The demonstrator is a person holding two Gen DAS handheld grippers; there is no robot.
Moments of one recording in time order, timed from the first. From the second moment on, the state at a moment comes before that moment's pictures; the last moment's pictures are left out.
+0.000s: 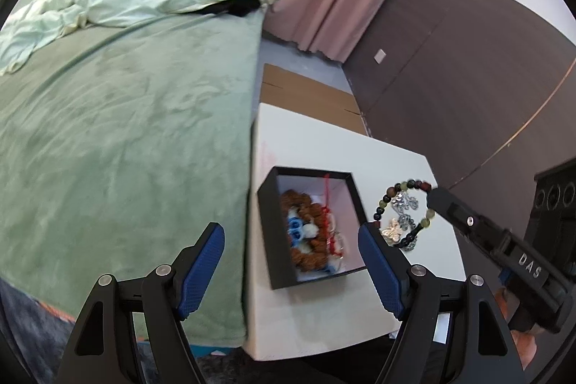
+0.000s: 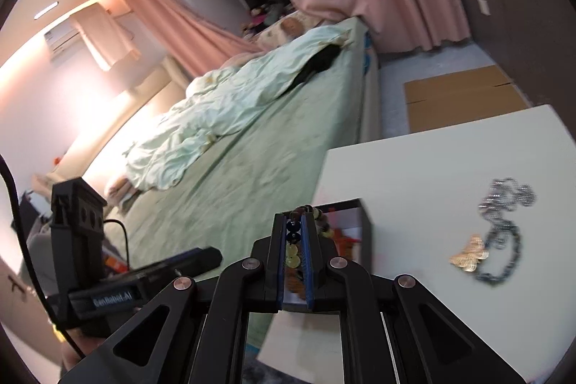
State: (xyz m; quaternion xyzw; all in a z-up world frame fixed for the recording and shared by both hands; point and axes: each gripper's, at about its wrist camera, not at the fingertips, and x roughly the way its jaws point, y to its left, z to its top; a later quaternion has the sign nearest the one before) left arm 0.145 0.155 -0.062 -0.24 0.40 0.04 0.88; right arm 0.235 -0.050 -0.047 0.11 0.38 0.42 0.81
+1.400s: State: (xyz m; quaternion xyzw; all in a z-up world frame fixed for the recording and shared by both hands) left arm 0.196 0.032 -0.037 -0.11 0.44 -0.01 0.89; right arm 0.293 -0.235 -0.113 0.24 0.50 0.23 0.80
